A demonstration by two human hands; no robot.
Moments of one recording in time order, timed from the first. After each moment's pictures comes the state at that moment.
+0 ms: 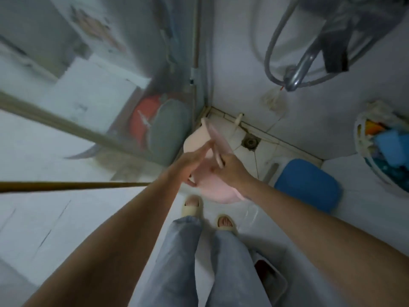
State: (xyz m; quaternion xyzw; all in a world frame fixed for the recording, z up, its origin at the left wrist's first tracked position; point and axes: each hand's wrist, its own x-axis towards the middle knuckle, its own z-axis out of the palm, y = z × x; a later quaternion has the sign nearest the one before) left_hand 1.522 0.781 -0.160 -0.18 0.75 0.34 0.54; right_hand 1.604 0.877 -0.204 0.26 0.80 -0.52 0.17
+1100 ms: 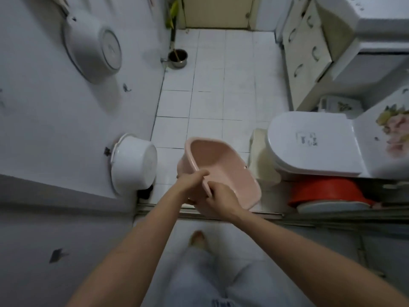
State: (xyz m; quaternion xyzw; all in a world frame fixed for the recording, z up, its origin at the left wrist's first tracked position) left_hand 1.624 0.169 -0.062 -0.58 0.51 0.61 0.18; right_hand 1.593 0.291 -0.053 -0.29 0.82 -0.28 0.40
